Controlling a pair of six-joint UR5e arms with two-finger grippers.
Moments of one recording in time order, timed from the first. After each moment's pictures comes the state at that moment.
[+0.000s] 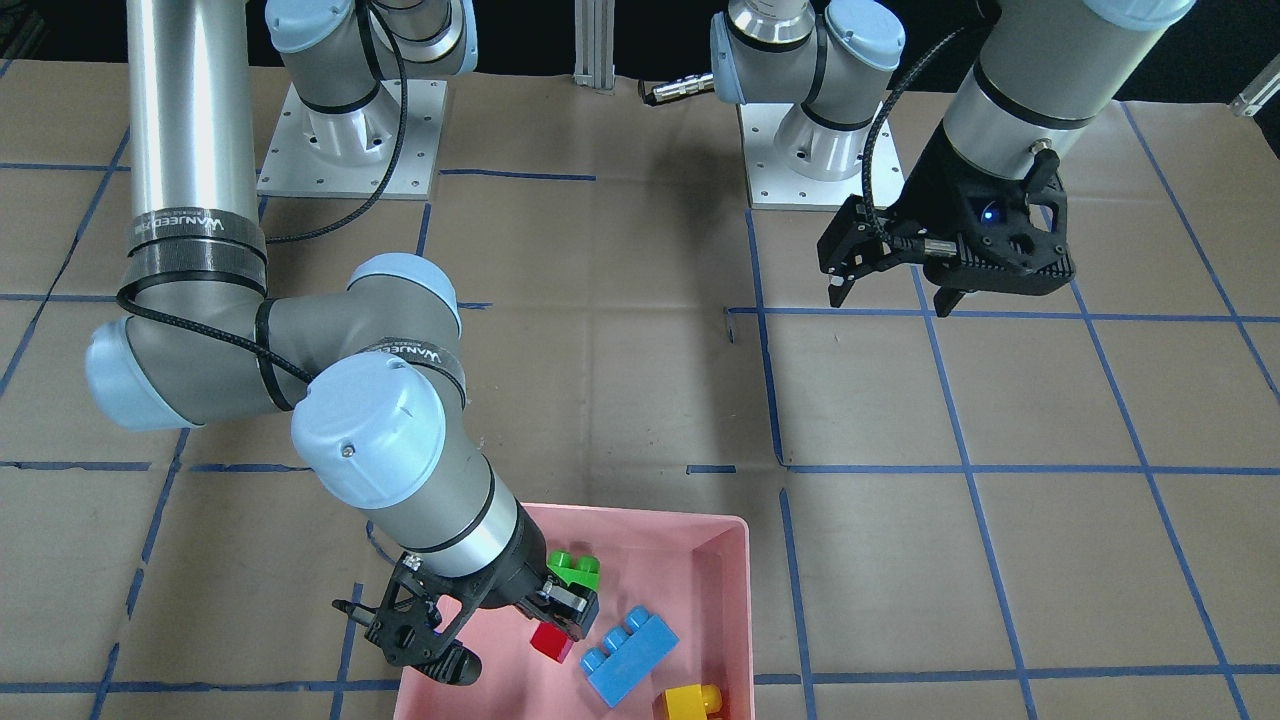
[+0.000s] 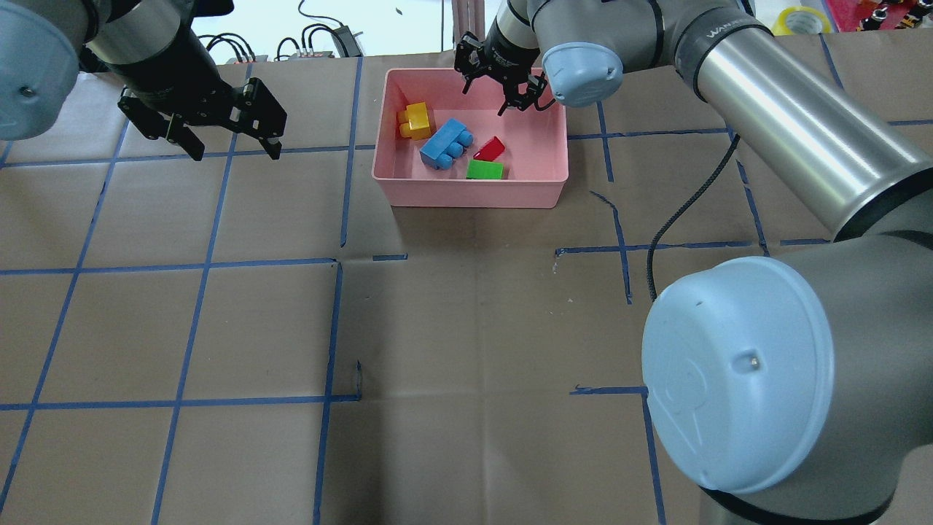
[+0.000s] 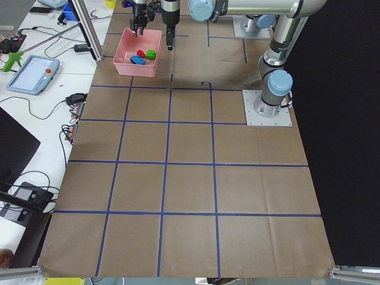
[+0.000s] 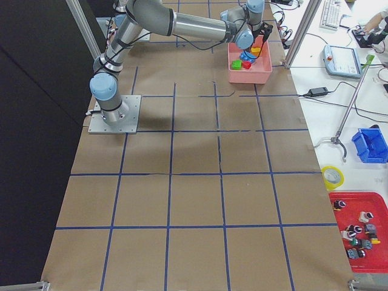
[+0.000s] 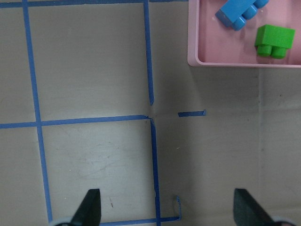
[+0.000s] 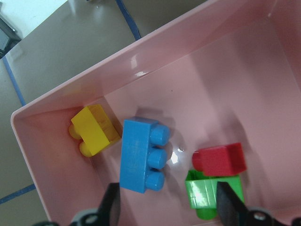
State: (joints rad) left arm -1.52 -1.63 -1.51 -1.54 1.56 0.11; right arm 1.76 -0.90 1.17 -2.10 -1.31 0.66
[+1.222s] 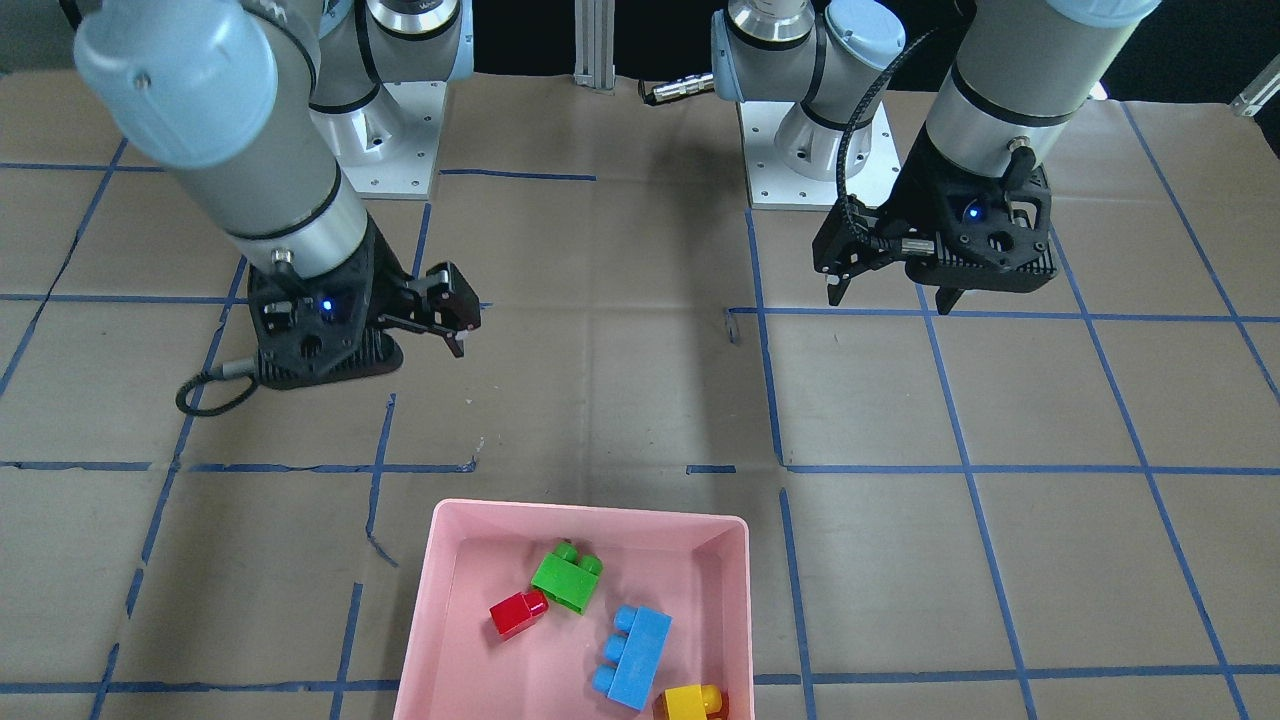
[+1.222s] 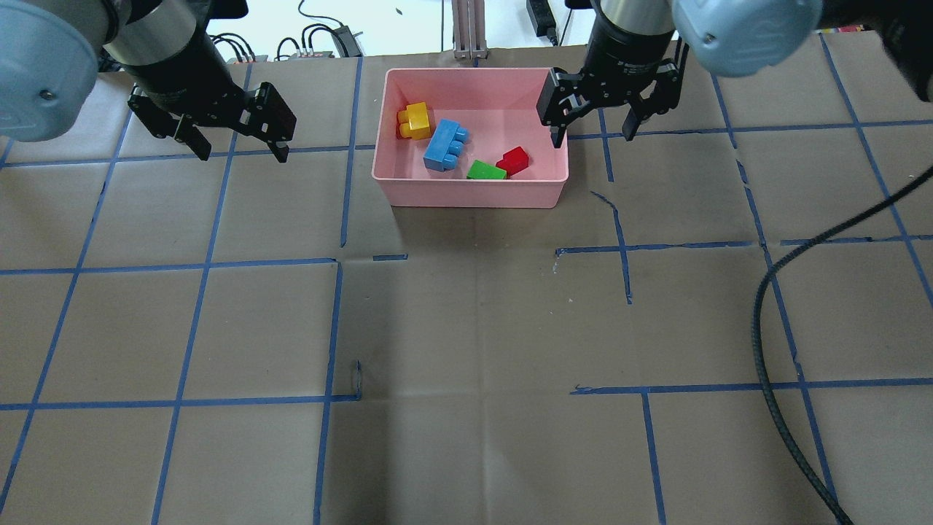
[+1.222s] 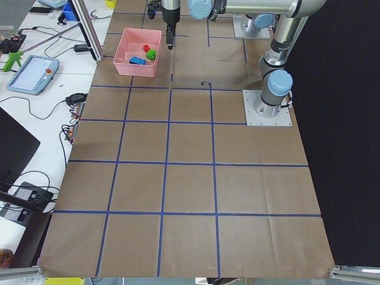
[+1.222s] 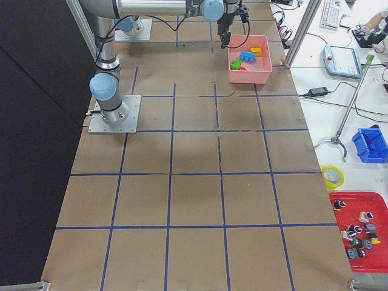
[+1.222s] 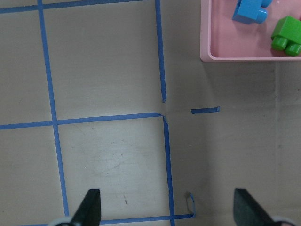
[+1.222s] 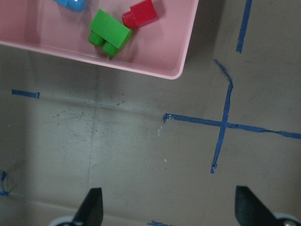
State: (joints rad) left arm -1.55 -1.64 -1.51 -1.53 1.58 0.10; right arm 1.67 -1.39 1.48 -1.63 -1.47 -0.04
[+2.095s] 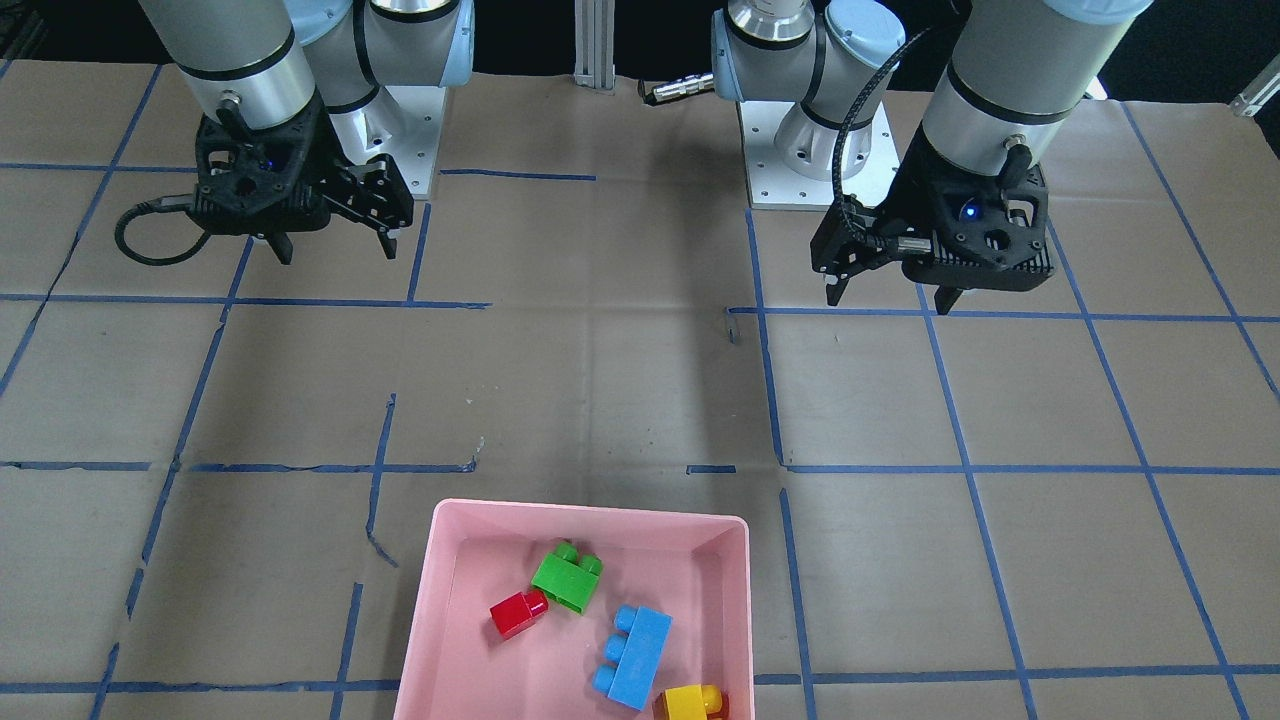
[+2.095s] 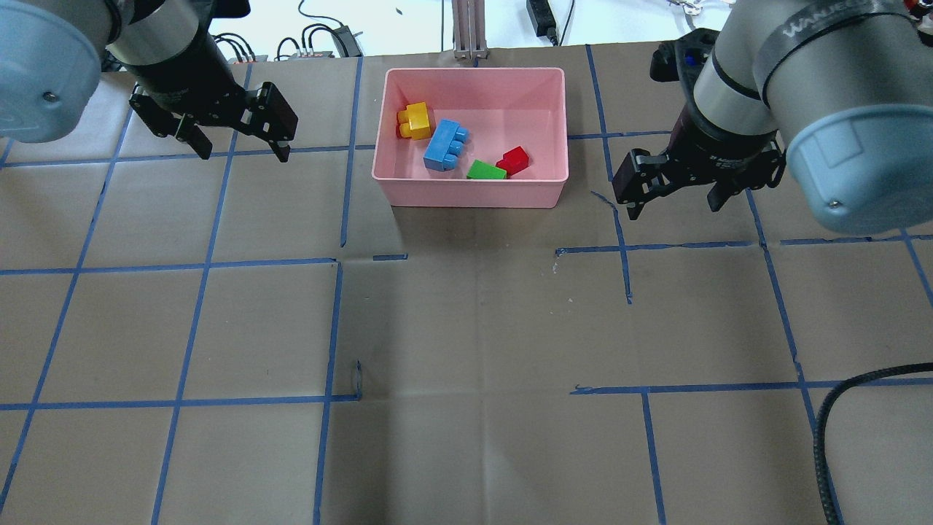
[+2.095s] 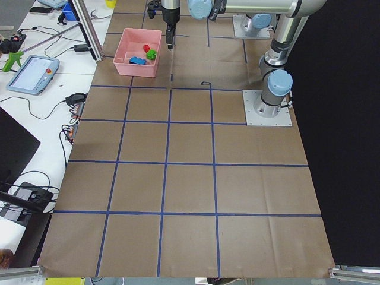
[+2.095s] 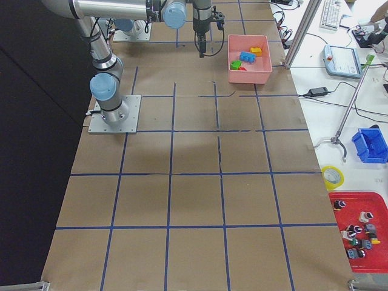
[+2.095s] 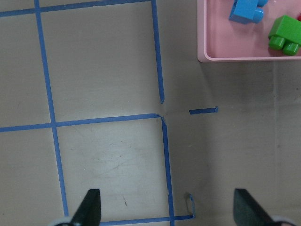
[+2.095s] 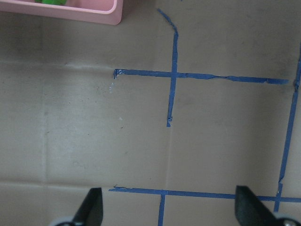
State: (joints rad) left arm -1.56 -1.64 -1.51 -1.53 1.58 0.10; right arm 1.59 -1.65 1.73 -1.68 -1.56 -0.04
